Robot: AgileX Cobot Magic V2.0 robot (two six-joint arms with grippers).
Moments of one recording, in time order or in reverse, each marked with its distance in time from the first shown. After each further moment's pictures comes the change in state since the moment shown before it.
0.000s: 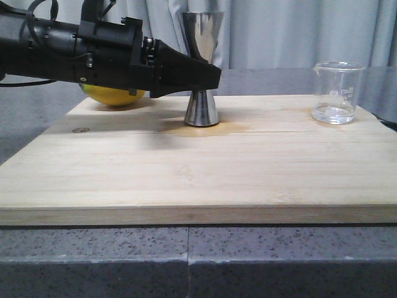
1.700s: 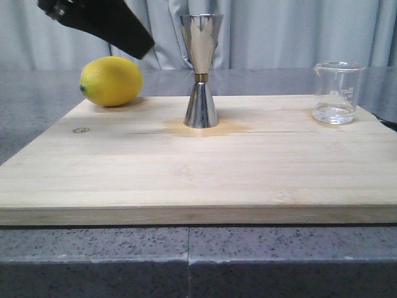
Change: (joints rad) left arm 0.000 -0.370 -0.213 1.075 -0.180 -1.088; right arm 0.000 0.000 0.000 0.002 -0.019 0.000
